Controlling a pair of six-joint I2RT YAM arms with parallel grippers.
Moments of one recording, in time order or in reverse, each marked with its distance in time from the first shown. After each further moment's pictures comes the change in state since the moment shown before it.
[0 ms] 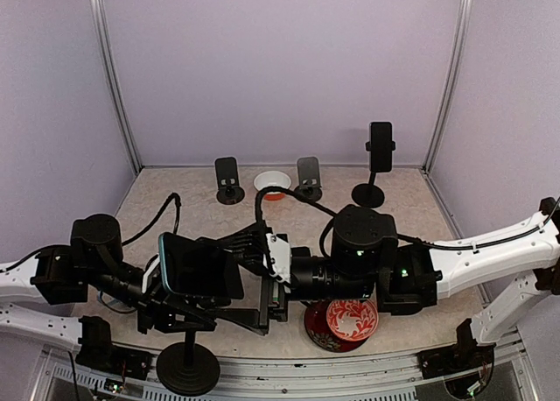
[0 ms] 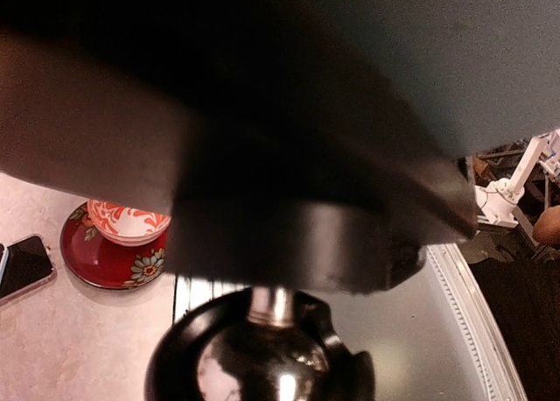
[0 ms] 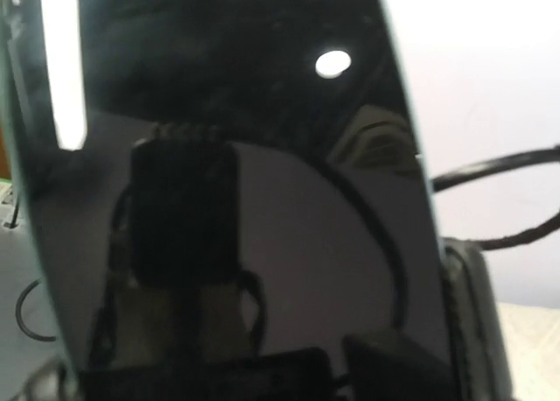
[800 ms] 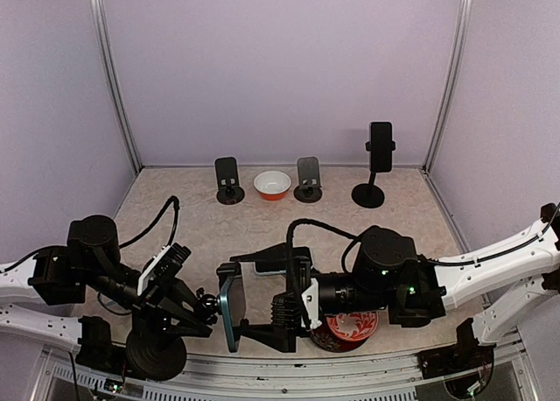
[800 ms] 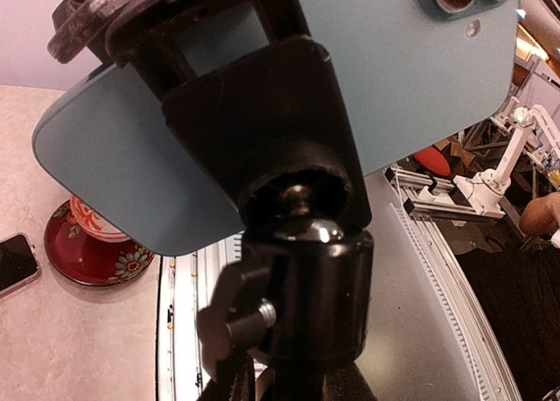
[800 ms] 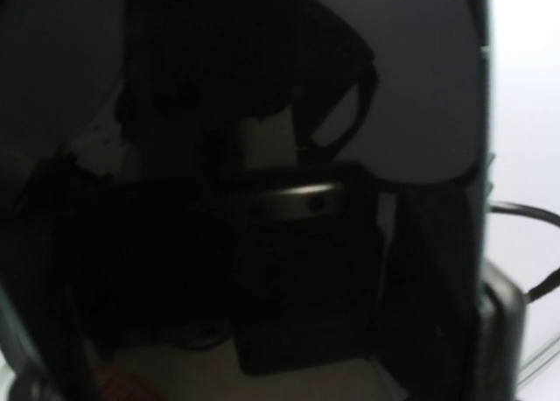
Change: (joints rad) left arm -0.010 -0.013 -0.001 -0.014 0.030 -0.005; right arm 0.000 -0.070 -0.220 0.220 -0.083 -0.439
